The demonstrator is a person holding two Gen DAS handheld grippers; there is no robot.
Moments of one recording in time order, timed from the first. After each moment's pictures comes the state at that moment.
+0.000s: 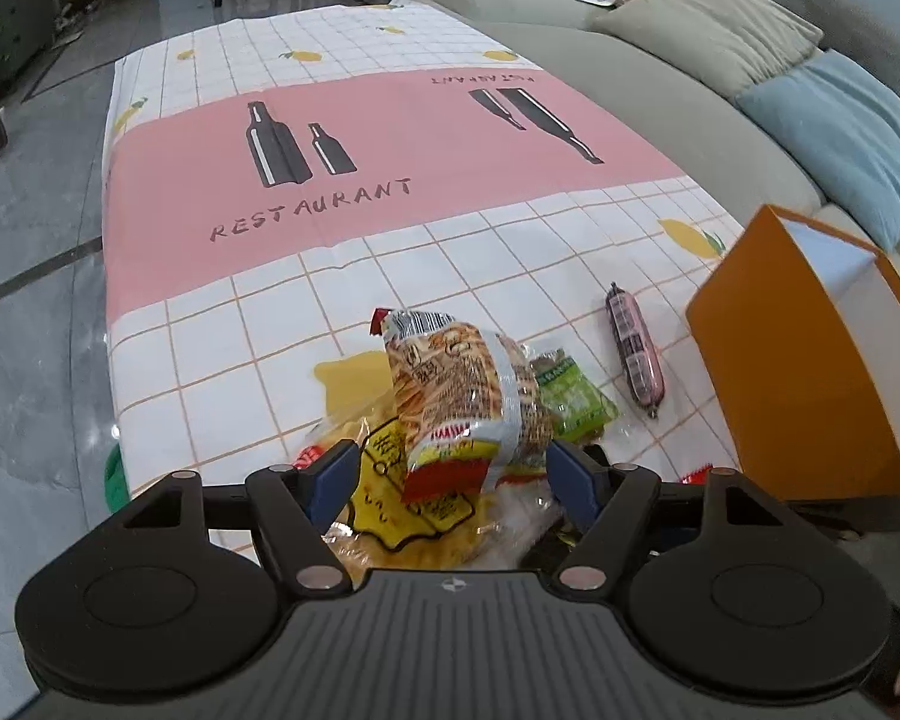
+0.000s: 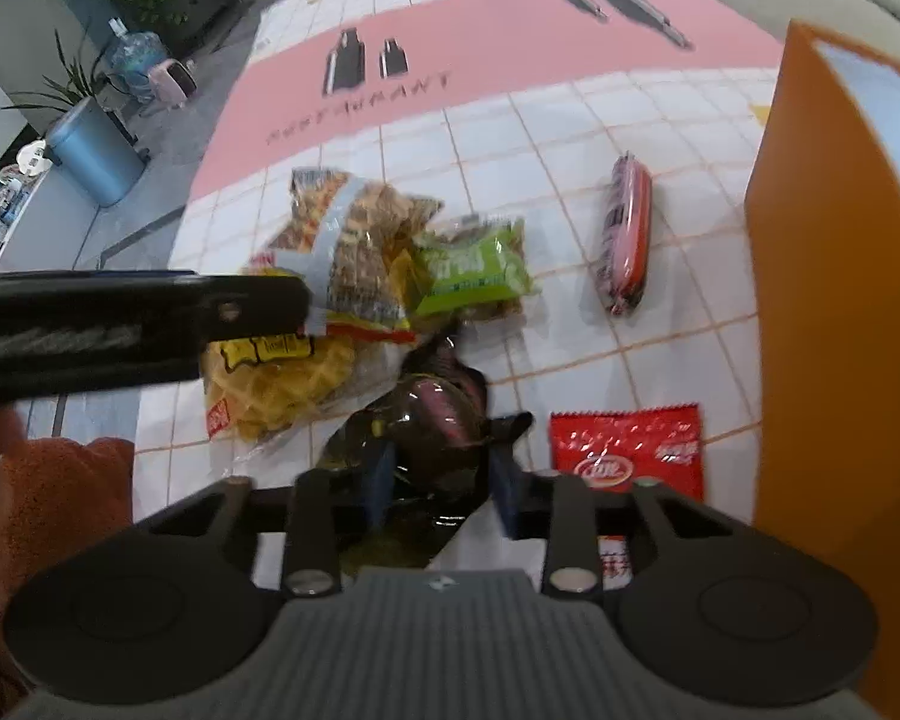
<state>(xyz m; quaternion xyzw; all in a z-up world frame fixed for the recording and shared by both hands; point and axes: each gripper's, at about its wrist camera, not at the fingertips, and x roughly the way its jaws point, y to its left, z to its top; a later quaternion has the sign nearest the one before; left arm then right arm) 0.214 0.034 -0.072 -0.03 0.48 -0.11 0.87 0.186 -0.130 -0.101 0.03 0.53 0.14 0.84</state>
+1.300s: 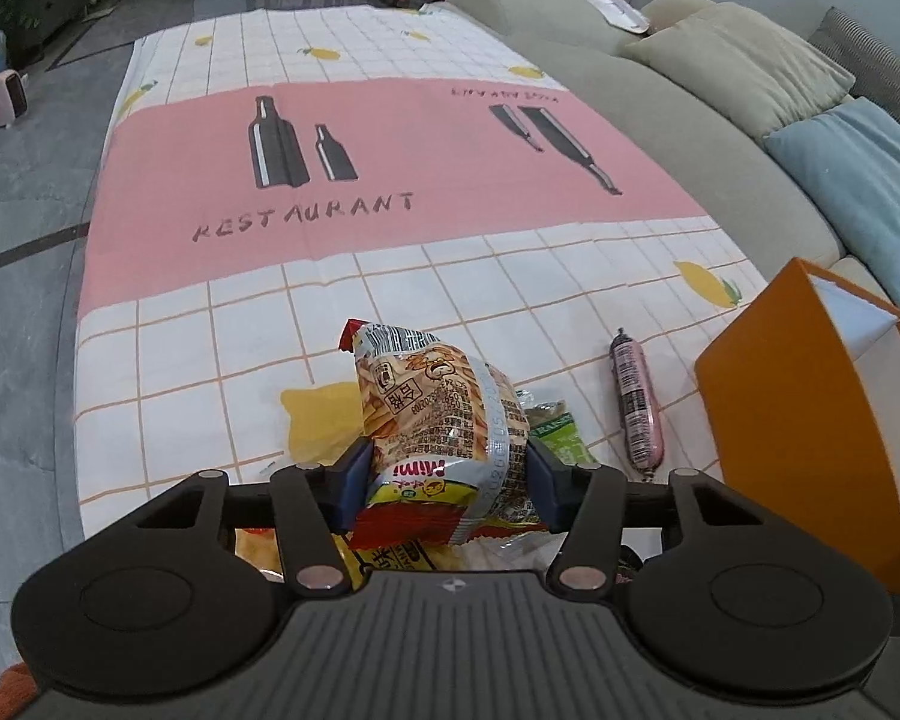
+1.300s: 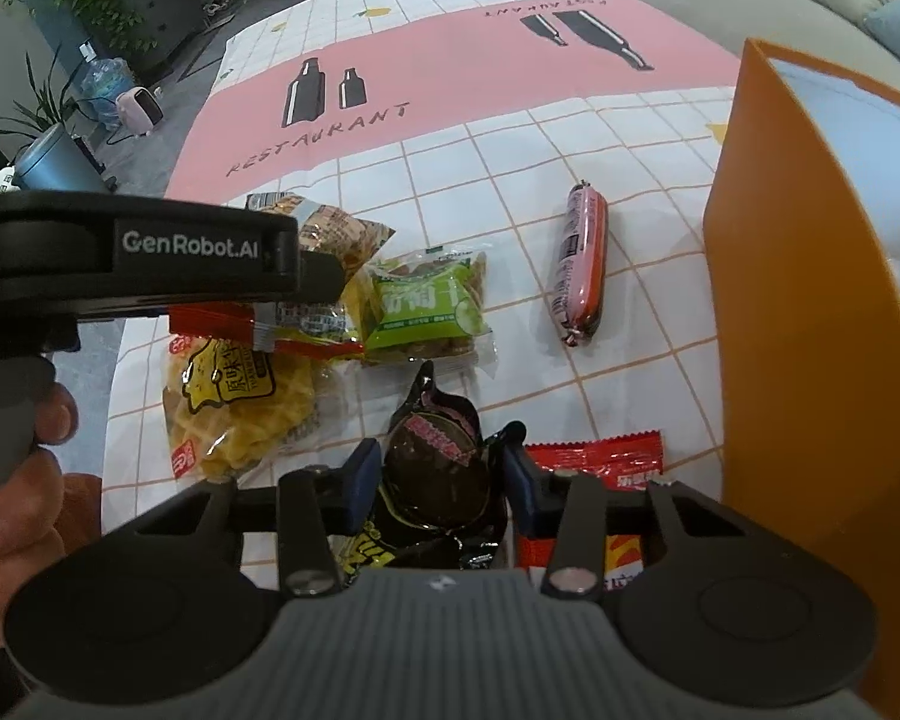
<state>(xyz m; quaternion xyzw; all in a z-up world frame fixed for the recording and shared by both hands) 0.229 0.021 -0.079 -0.07 0.47 -0.09 0.88 0.191 -0.136 -0.103 0.05 0.51 0.10 0.85</state>
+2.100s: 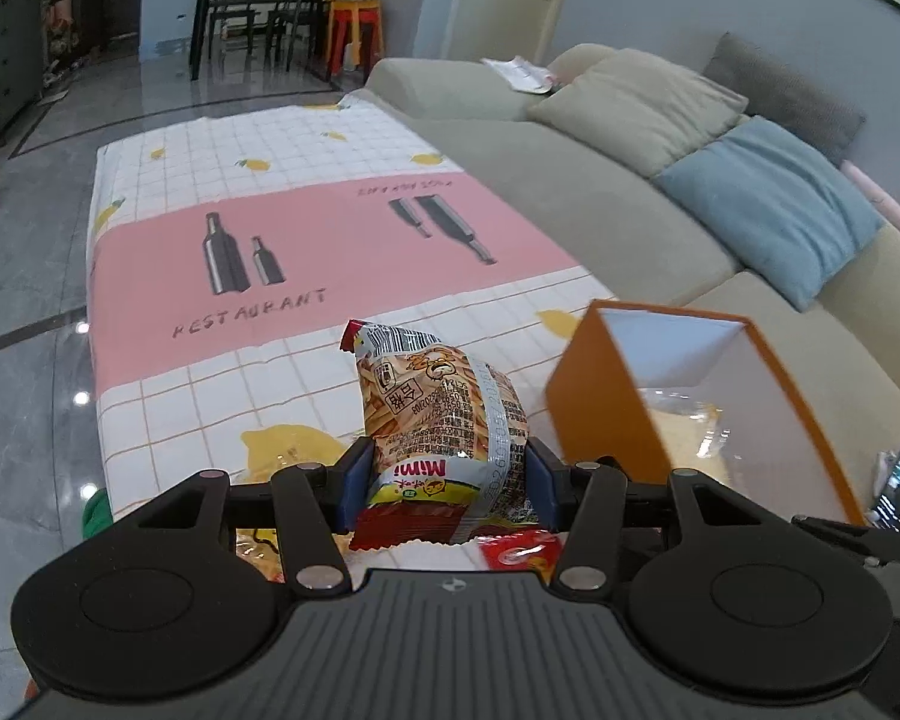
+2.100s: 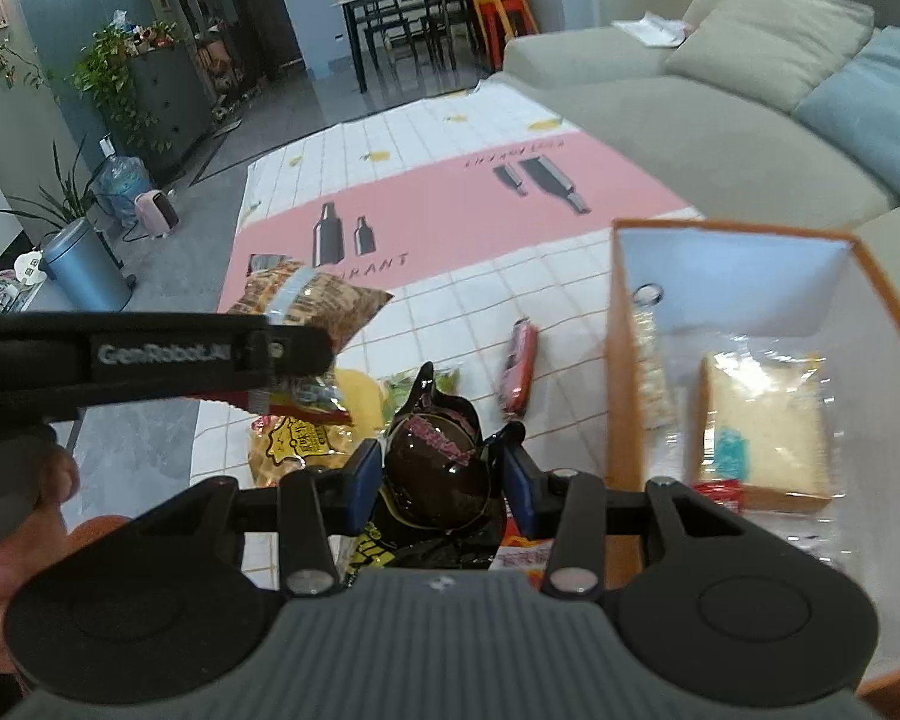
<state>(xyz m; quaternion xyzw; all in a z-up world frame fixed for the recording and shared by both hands) 0.152 -0.013 0.022 -0.04 0.40 -0.14 0.90 0.107 -0.184 0.006 0.07 0.41 0.09 0.91</state>
